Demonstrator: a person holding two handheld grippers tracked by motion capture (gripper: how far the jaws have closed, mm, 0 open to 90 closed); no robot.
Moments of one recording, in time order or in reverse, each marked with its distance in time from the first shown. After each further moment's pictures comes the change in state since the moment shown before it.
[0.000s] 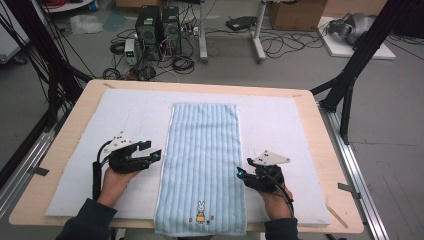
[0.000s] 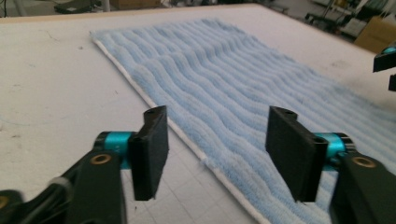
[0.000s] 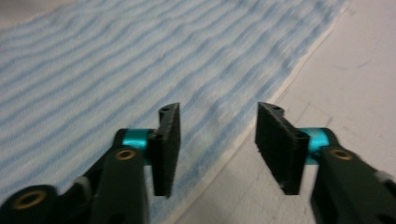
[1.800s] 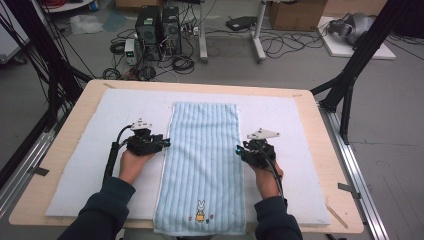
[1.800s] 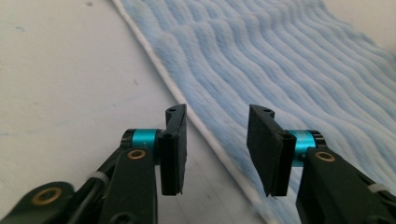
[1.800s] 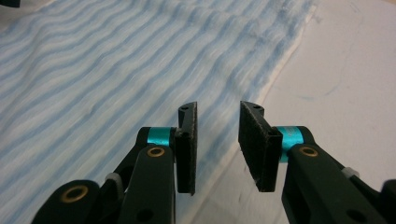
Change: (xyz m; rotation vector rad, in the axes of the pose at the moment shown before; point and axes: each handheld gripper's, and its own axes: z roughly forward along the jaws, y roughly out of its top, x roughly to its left) left arm 0.011 0.012 0.062 0.222 0.076 -0.042; right arm -0.029 0.035 0.044 0.066 -0.080 0.067
